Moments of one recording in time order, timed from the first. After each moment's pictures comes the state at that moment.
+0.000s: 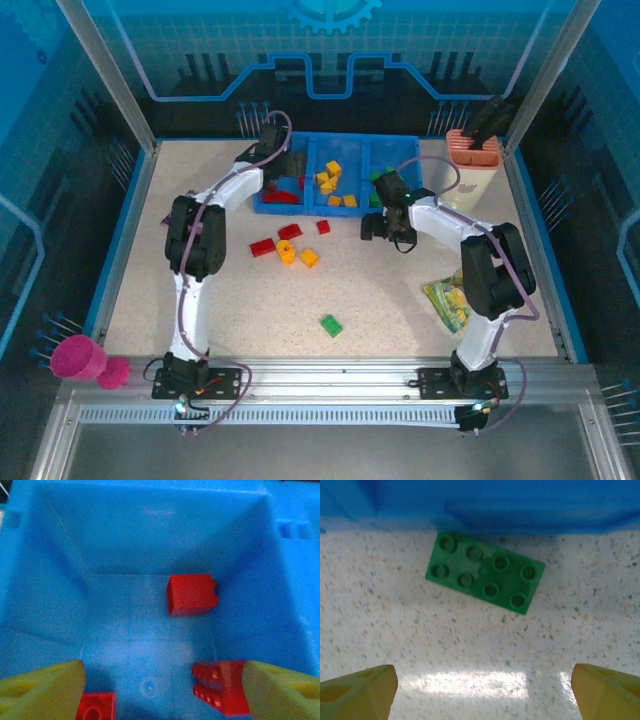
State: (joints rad) left arm -0.26 2.20 1.82 -0.37 -0.11 -0.26; right arm 0.39 1.82 1.27 -0.68 0.06 0.48
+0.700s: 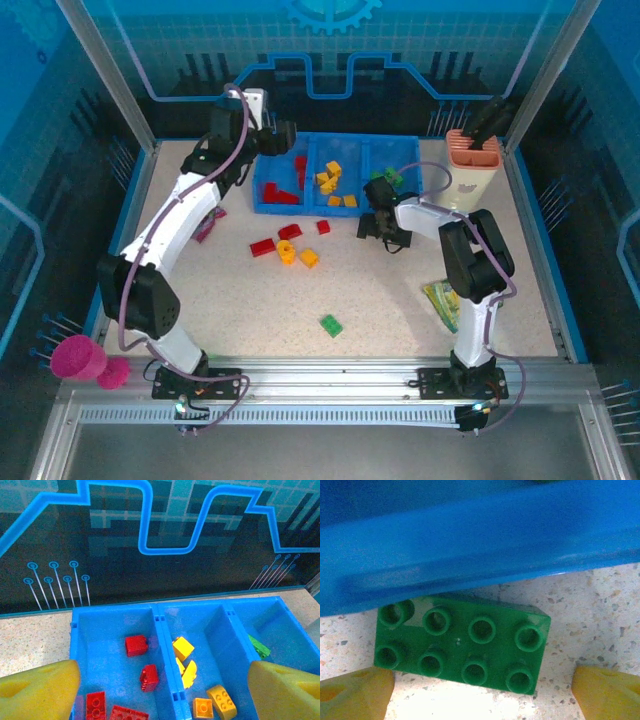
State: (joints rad) left arm -0.26 1.66 1.61 -0.34 0.01 -0.21; right arm 0.41 1.98 1.31 -0.59 0.17 0.64
